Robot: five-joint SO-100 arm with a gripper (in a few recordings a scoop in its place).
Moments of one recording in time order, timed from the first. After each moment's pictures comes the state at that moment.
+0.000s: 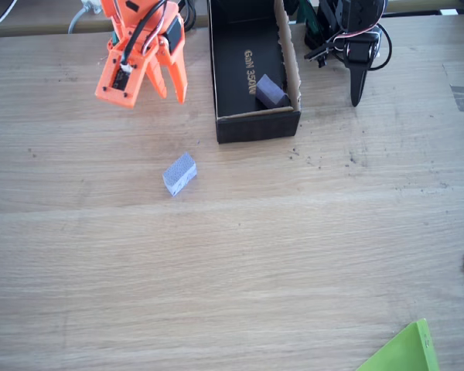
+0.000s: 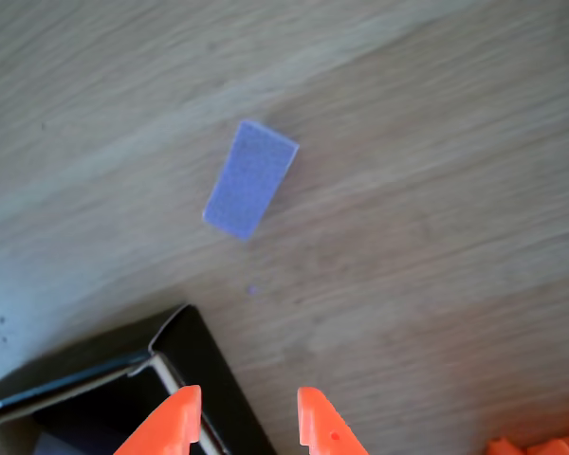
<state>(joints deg) 56.2 91.8 72.8 103.9 37.4</state>
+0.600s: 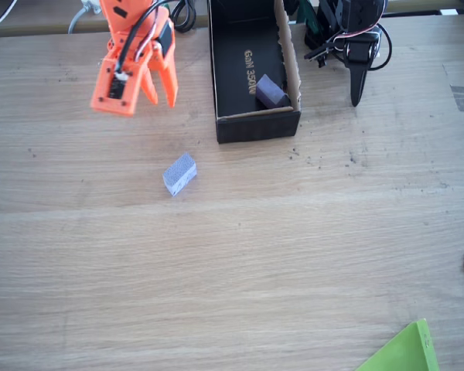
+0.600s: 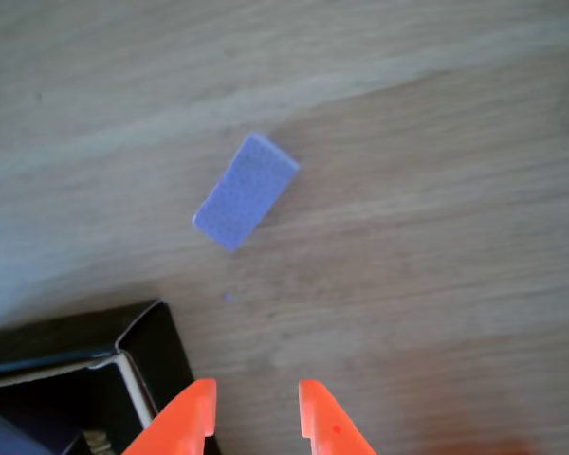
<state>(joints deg) 60.6 90.0 71.7 103.7 51.9</state>
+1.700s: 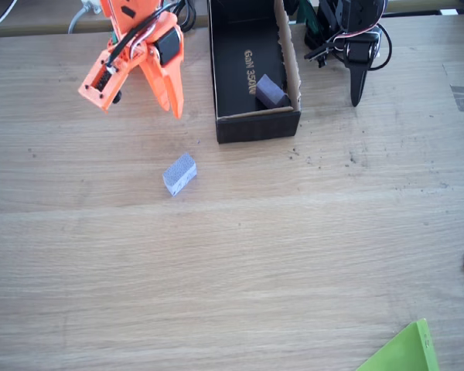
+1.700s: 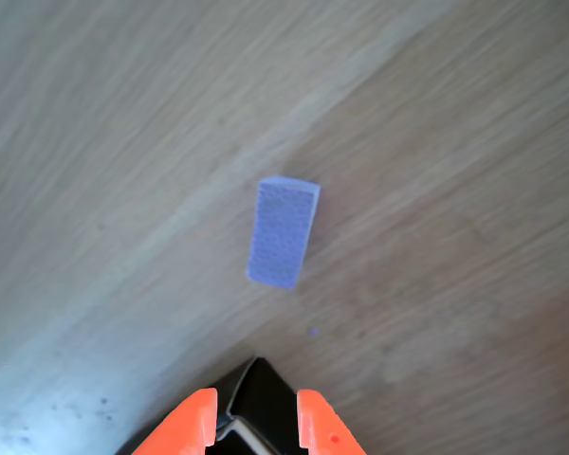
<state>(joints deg) 59.7 88.0 69.6 98.2 22.9</state>
